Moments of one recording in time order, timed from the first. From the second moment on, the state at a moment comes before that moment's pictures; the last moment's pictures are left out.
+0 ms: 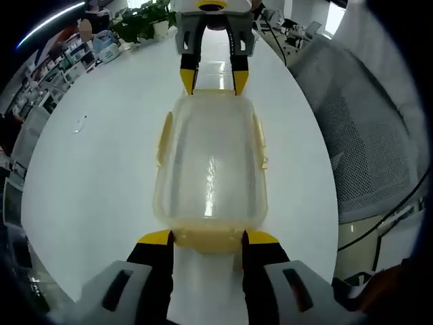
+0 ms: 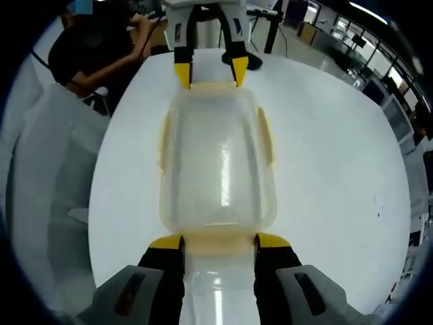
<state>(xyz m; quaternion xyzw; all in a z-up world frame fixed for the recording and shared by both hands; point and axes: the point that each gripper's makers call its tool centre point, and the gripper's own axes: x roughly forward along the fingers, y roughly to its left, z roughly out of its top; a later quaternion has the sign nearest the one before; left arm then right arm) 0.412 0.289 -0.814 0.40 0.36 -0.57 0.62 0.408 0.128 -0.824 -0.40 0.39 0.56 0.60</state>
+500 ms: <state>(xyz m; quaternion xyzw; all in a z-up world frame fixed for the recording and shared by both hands) 0.410 0.273 -0.797 0.41 0.35 -0.56 0.62 0.406 0.112 -0.807 -0.41 0.39 0.56 0.61</state>
